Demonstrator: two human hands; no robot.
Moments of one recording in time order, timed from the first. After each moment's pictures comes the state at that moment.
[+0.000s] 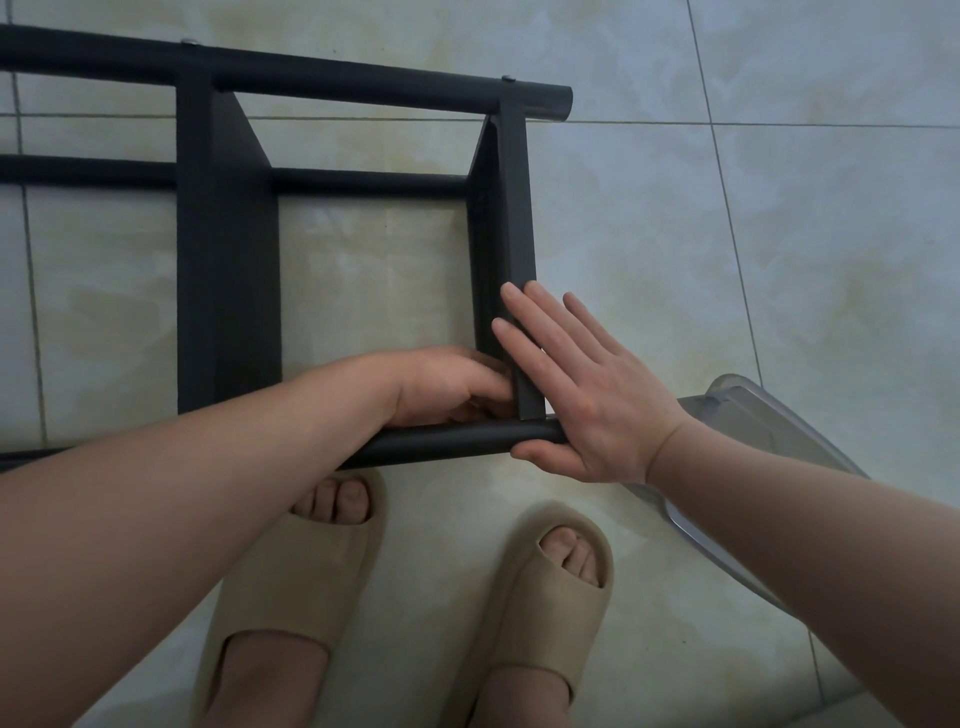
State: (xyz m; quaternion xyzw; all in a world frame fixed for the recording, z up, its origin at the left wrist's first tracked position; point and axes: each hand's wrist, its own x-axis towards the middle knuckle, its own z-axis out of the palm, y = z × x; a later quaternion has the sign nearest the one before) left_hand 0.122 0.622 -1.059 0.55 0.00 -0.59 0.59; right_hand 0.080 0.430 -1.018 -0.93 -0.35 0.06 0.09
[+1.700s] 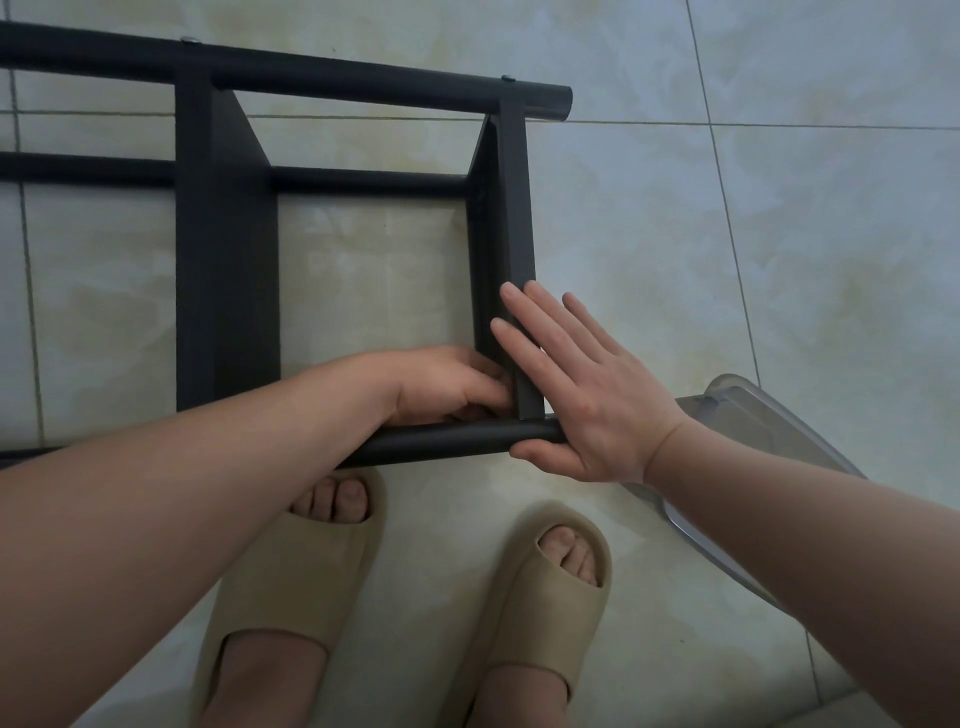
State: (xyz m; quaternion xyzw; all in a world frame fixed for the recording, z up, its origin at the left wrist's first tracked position) left_hand 0.123 0.625 -1.061 0.57 -0.03 -0.58 0.58; right_hand 0.079 0.431 -1.017 -0.93 -0.35 0.06 0.10
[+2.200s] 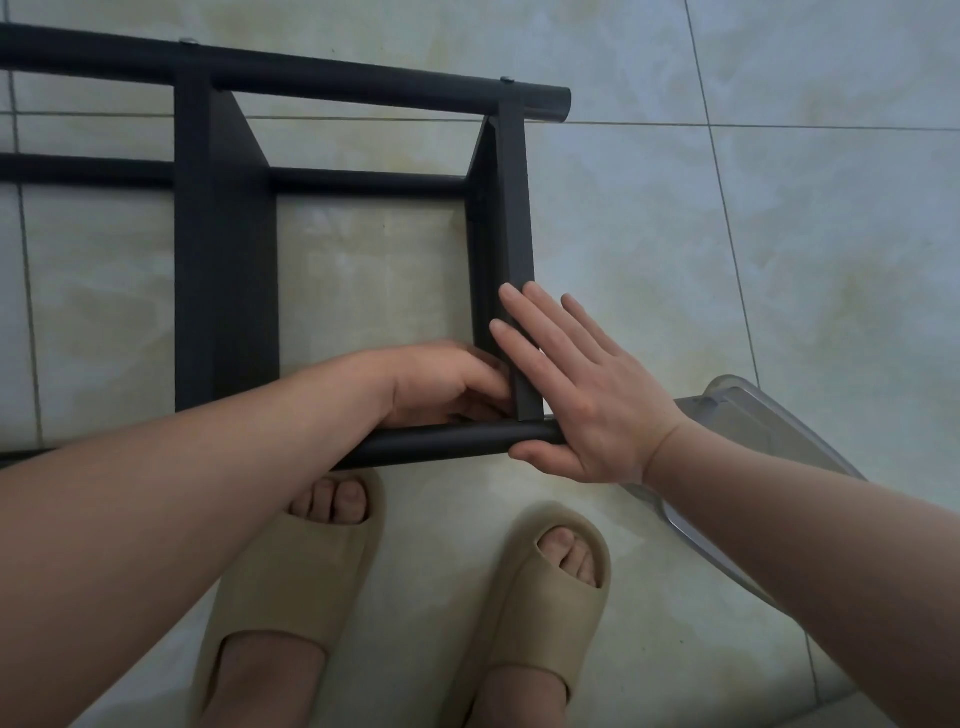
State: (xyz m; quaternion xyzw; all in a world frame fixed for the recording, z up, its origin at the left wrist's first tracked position) left_hand 0.124 0.624 -1.062 0.49 0.01 -0.61 0.63; right_hand 0.080 0.431 -1.018 -0.93 -0.35 0.06 0.10
